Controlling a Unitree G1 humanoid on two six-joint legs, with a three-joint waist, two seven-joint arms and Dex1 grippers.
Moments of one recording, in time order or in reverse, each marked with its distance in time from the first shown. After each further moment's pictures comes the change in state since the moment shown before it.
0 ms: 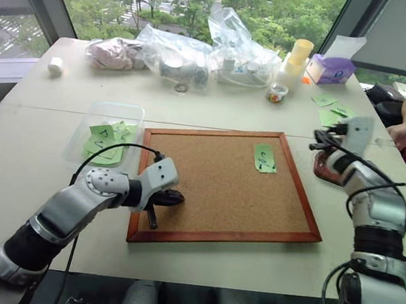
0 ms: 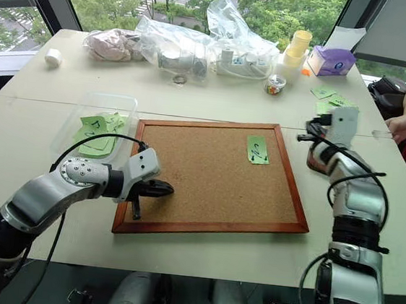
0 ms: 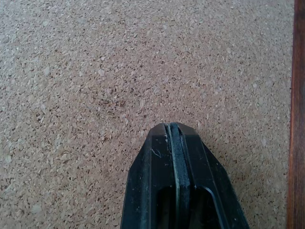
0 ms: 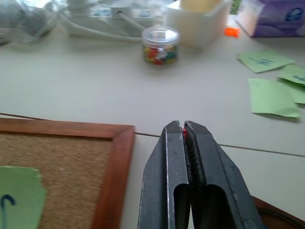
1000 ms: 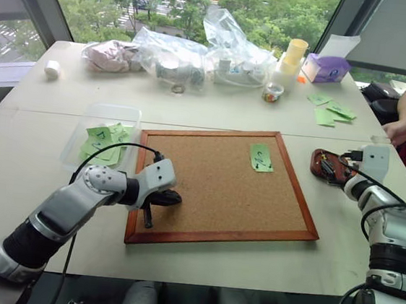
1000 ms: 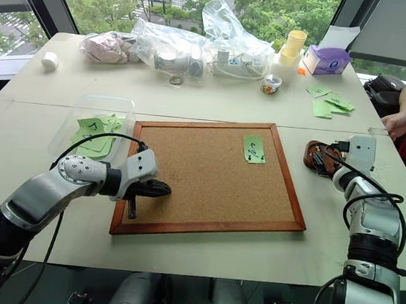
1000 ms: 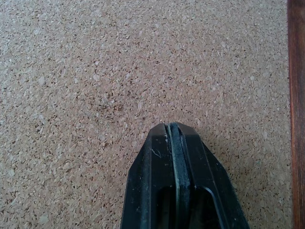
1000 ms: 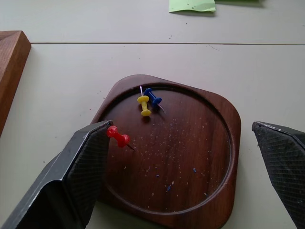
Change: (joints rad) left arm -0.005 -0.006 0.000 0.040 0.047 -0.043 -0.063; right arm 0.043 -0.019 -0.010 0.116 -0.003 0.017 0.014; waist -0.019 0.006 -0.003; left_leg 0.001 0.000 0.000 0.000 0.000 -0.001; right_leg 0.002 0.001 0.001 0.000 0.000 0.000
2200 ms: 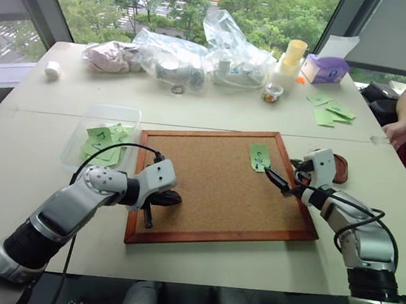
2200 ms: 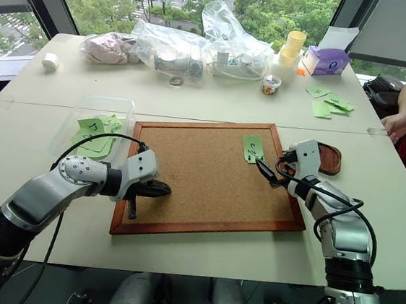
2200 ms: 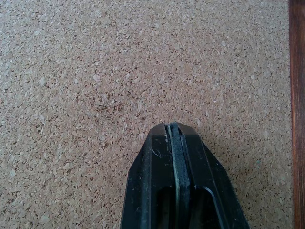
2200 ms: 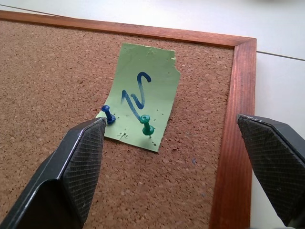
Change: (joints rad) left arm 0.004 -0.005 0.000 -0.003 0.014 0.001 0.000; right arm 0.166 0.101 0.203 -0.388 0.097 0.015 0.191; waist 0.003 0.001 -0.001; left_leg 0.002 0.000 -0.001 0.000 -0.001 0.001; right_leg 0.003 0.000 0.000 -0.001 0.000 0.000
